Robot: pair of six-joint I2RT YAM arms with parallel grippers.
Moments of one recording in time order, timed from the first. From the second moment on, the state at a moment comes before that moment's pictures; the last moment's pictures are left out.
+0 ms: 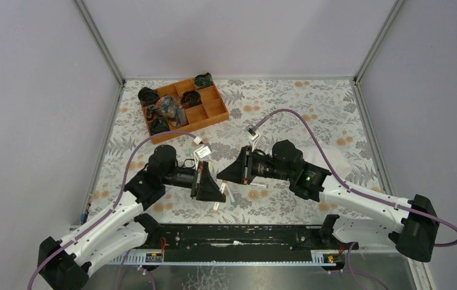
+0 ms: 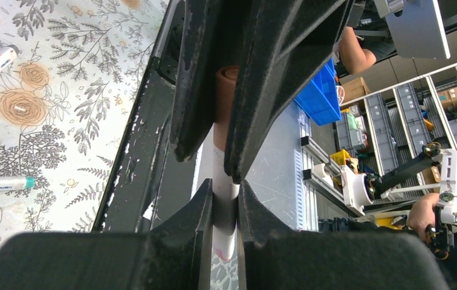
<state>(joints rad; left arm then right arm) -0.64 0.80 0.56 -0.06 0.98 -0.62 1.01 1.10 0.78 0.12 -0.34 0.85</state>
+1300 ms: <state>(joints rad) -0.75 0.70 0.27 -0.05 0.30 -0.85 1.16 1.00 0.97 -0.67 0.22 0.68</state>
